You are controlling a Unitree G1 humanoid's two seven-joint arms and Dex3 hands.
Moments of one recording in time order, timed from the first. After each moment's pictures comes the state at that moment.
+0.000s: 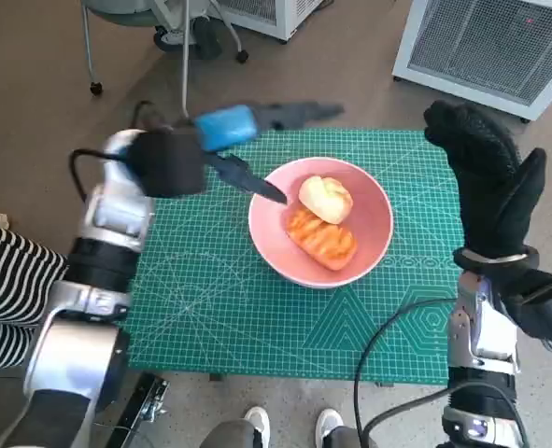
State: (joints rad) left arm -0.99 0.35 -0.02 0.71 -0.07 -0.37 -0.76; right arm -0.53 -0.18 -0.19 0.27 0.29 -0.48 0.34
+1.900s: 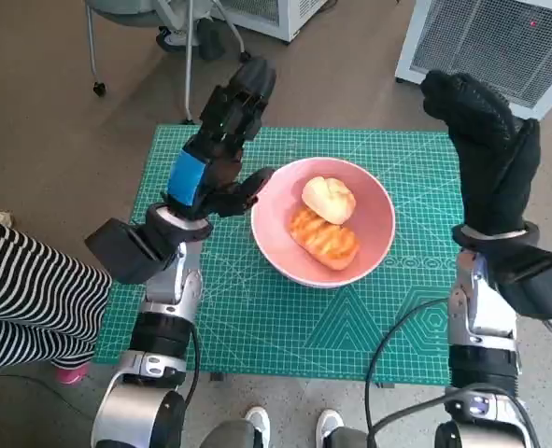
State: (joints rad) left arm -0.71 0.07 0.13 0.64 -0.26 -0.65 -0.49; right arm -0.63 -0.19 -0.16 0.41 0.23 -0.59 0.31
